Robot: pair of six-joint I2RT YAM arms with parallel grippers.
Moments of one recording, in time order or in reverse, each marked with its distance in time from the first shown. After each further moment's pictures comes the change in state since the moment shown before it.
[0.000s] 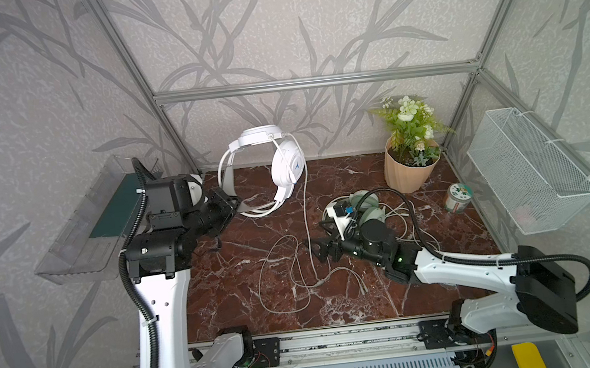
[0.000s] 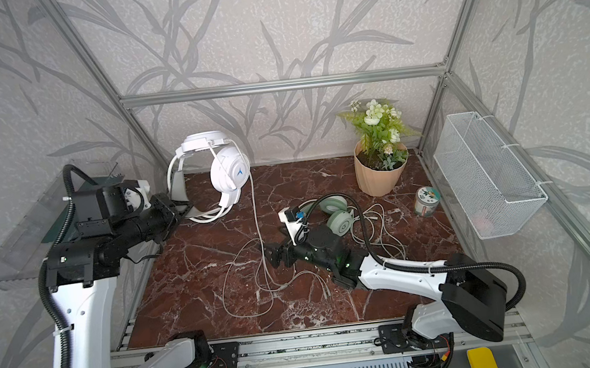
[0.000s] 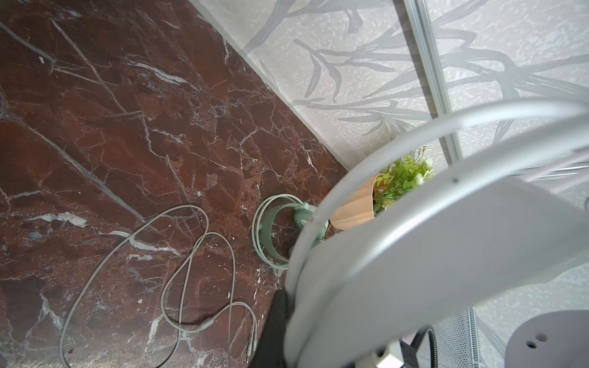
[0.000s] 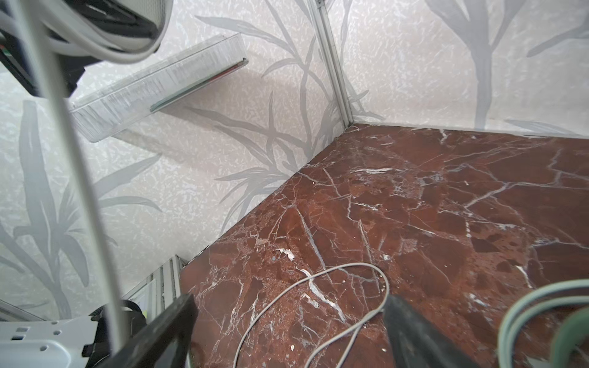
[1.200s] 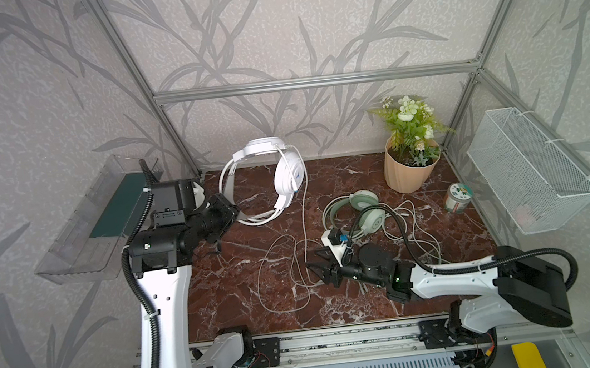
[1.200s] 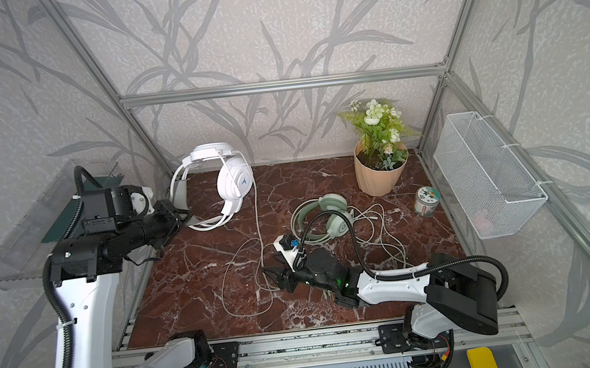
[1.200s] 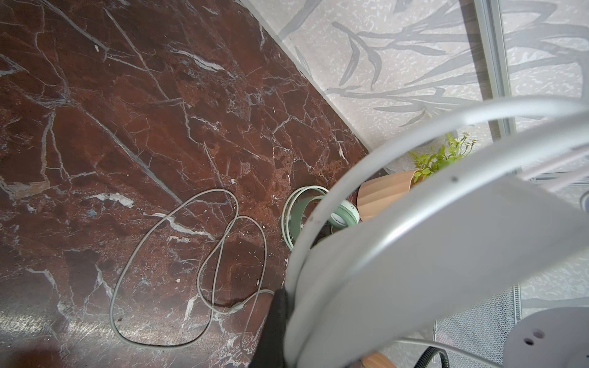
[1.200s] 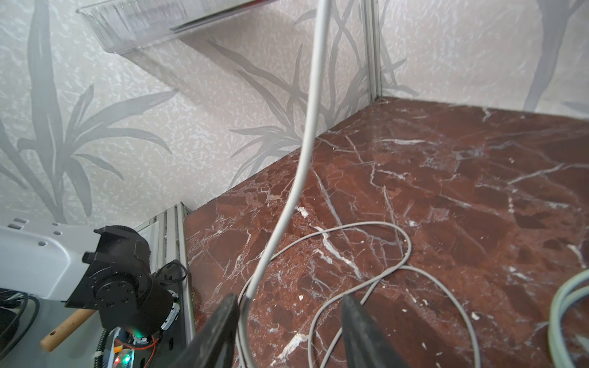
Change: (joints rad) left arm -0.001 0.014 -0.016 -0.091 -0.061 0.071; right arm 0.105 0.038 -0.172 0.167 0.022 -0.100
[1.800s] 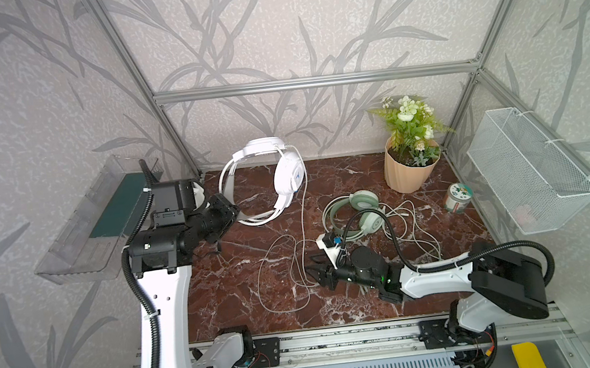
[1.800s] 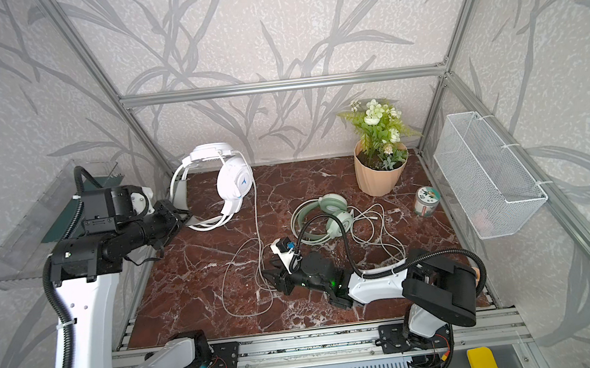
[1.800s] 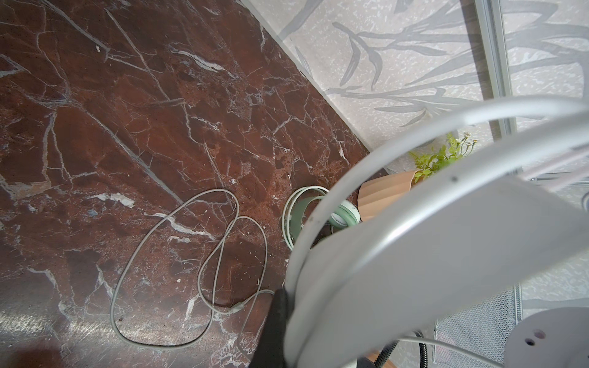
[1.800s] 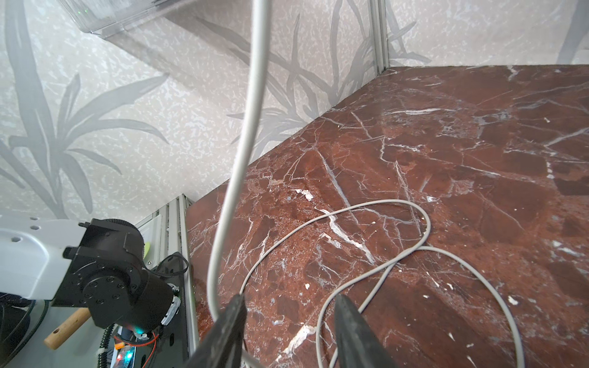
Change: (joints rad) left arm 0.000 0.000 0.000 -0.002 -0.003 0.001; right arm 0.000 0.100 -0.002 0.080 -0.002 0.059
